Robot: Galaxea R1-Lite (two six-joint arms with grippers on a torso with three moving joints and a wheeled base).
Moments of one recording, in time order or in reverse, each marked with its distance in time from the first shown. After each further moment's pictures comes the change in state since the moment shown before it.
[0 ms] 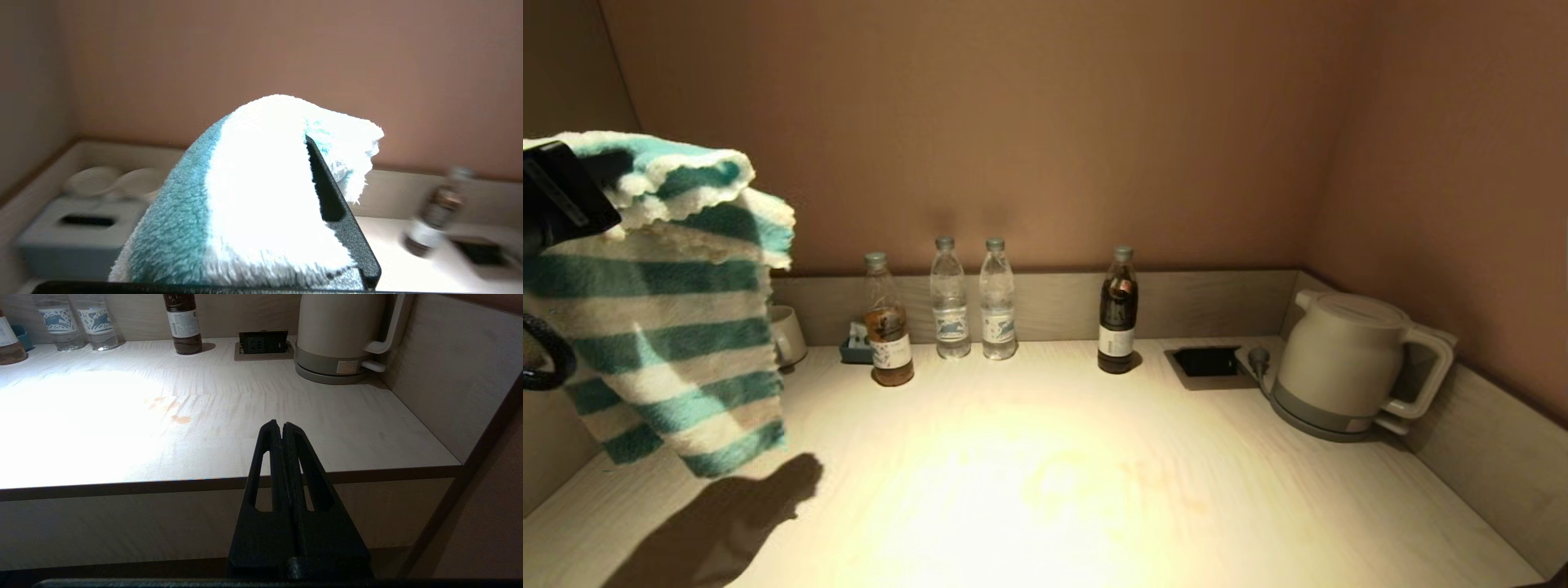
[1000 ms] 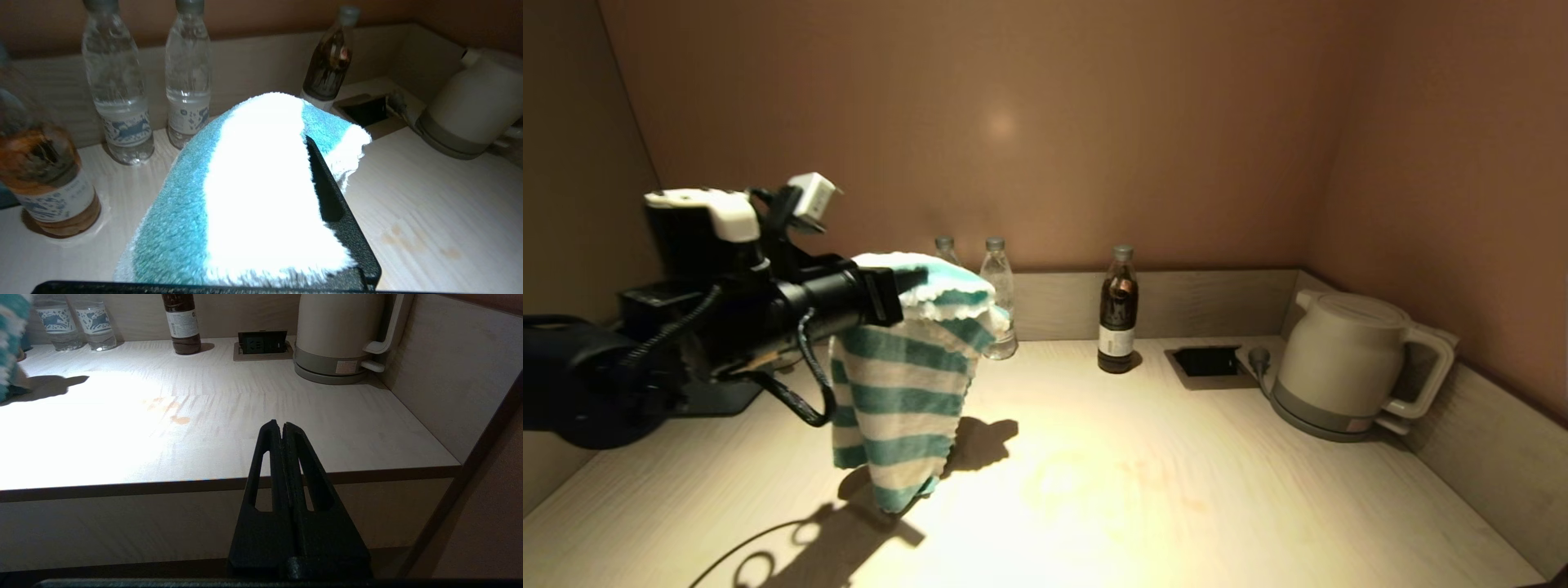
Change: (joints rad) left arm -0.163 0.536 -0.135 -0.124 -0.375 -0.059; right arm 0.000 0.000 0.000 -0.001 -0.001 0.000
